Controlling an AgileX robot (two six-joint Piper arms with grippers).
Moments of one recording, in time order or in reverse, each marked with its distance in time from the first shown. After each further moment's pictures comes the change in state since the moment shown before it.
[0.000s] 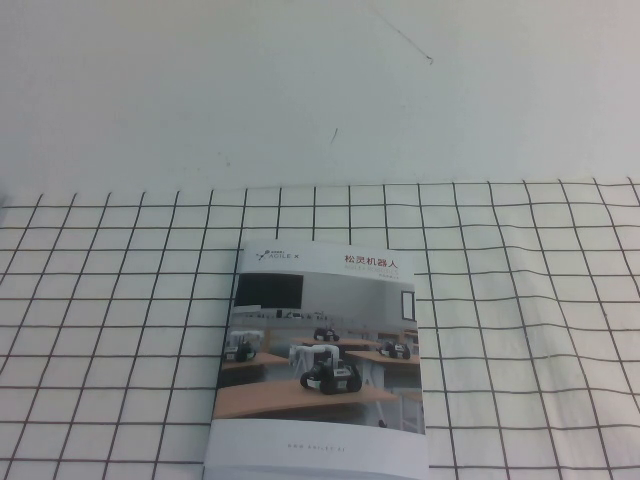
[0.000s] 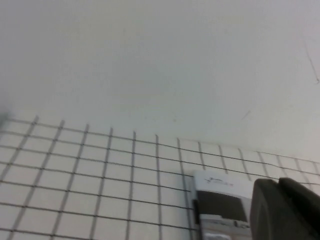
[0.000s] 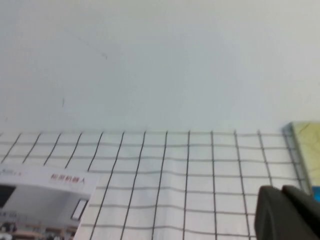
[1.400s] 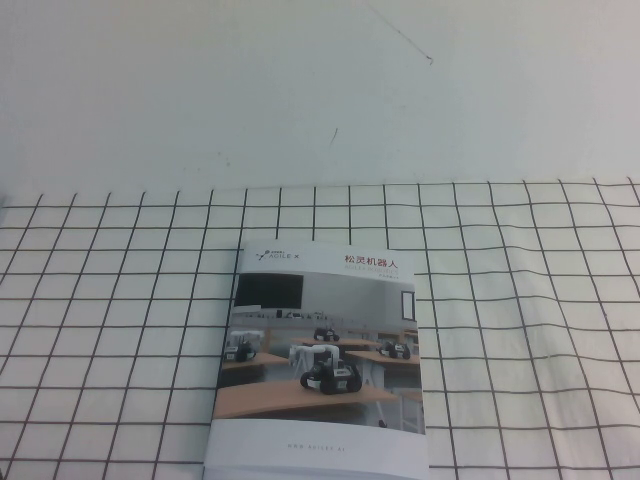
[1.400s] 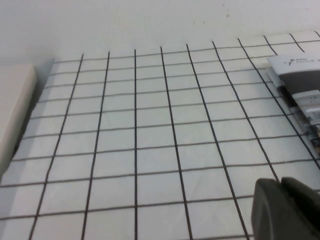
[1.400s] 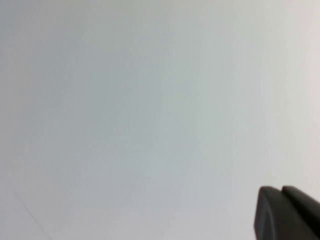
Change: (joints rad) right arm -0.006 -0.417 0.647 -0.410 -1.010 0.197; left arm 0.000 -0.240 0.401 0.163 -0.035 0.129
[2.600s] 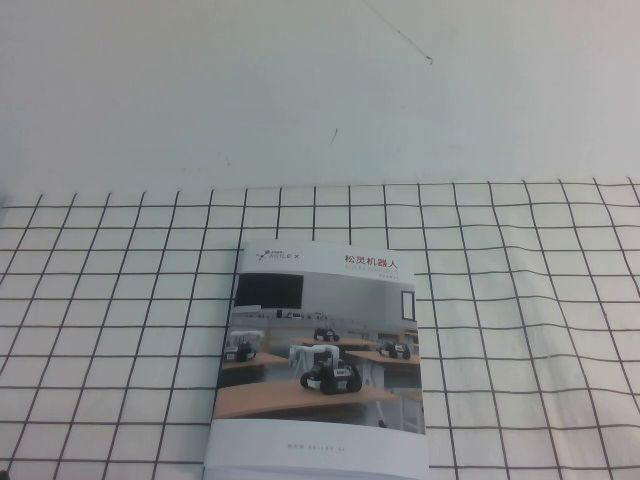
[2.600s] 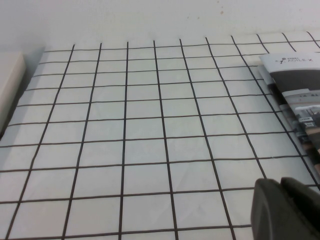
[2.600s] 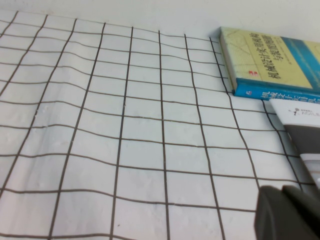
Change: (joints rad) right arm 0.000 0.000 0.000 0.000 0.830 -0.053; left arm 0.000 0.000 -0.002 -0.052 0.024 0.000
